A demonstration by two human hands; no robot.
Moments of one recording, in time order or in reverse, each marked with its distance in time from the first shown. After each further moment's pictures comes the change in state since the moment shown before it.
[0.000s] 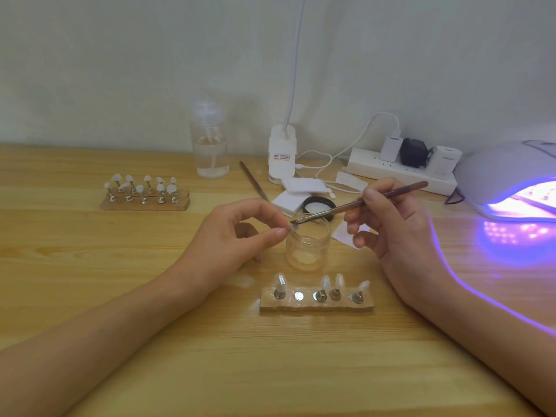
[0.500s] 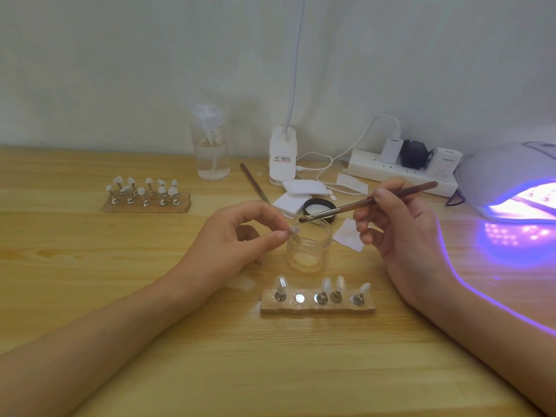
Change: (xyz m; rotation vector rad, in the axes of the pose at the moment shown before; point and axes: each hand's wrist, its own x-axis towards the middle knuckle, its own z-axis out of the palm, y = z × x) left_hand 0.000 0.001 0.000 -0.014 -0.007 -0.009; right_hand 0.001 -0.001 -0.002 0.051 0.034 -0.008
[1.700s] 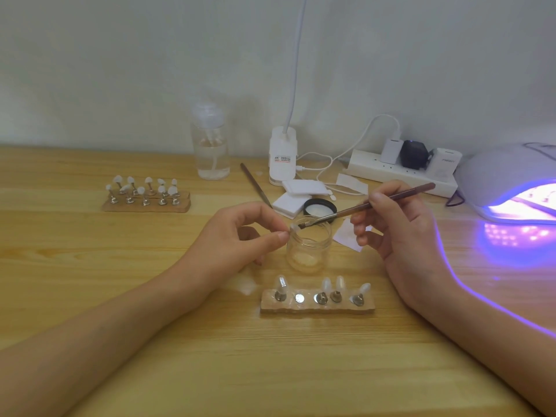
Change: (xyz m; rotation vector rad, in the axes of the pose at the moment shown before) left_hand 0.001 -0.002 0.000 0.025 -0.001 -0.065; right_hand -0.003 0.000 0.000 -0.075 0.014 -0.013
